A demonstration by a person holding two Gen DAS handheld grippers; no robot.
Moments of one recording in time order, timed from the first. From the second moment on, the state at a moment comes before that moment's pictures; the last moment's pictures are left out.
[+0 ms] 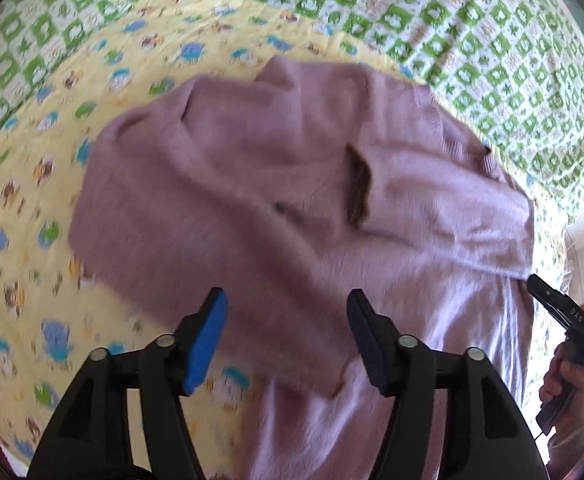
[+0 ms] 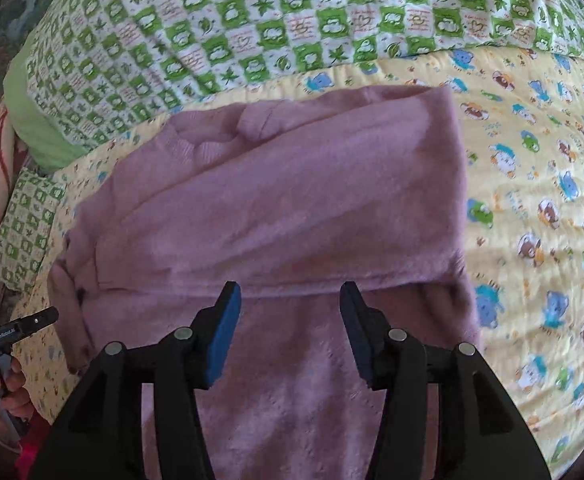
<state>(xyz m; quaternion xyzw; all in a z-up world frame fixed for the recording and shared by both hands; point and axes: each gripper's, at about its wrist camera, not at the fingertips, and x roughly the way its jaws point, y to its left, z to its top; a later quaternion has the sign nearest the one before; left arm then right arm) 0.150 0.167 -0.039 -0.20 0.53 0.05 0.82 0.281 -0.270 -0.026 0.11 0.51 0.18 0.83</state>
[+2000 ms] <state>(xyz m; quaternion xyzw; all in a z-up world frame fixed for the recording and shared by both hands) 0.217 0.112 -0.064 -0.07 0.51 0.07 0.85 0.316 -0.244 -0.064 0.10 0.52 0.20 0.82</state>
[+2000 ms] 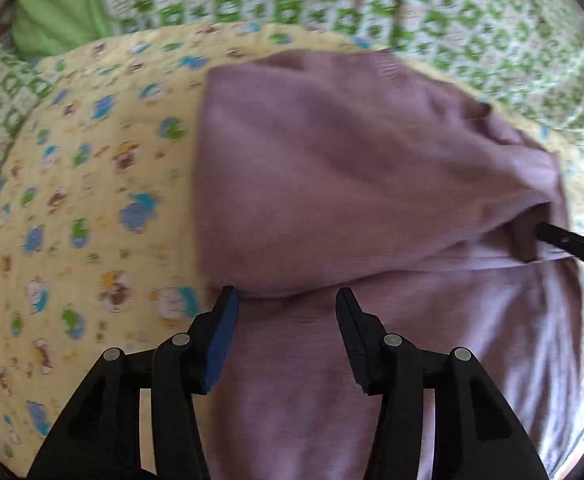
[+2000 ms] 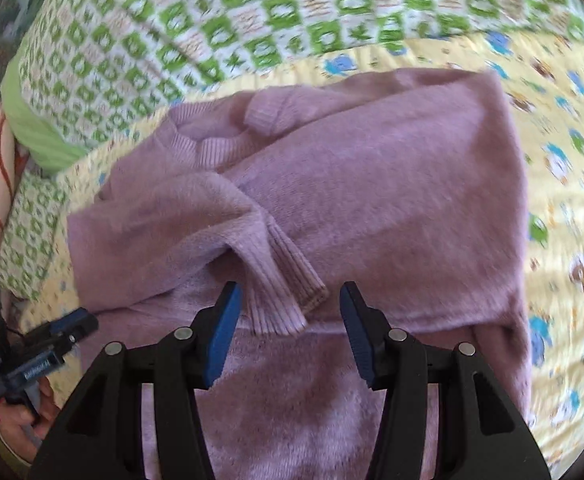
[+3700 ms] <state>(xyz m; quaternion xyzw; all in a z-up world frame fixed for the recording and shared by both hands) 0.249 0.139 -0.015 -0.15 0.46 0.01 0.87 0.333 -0.337 -0.038 0.09 0.48 0.14 0.86</state>
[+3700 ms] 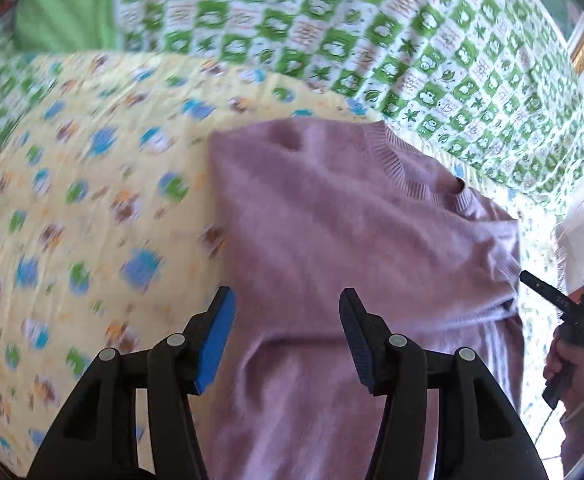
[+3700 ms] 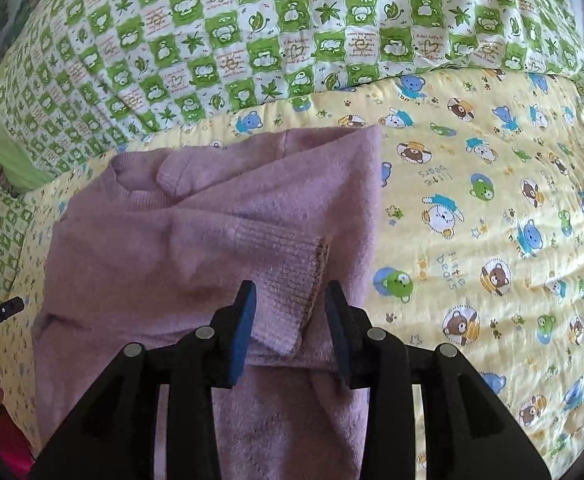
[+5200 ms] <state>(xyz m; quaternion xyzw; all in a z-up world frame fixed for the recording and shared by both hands) 0.050 0.145 -0.062 -0.12 0.56 0.03 0.82 0.187 -0.348 -0.035 0.09 0.55 0.13 0.82</state>
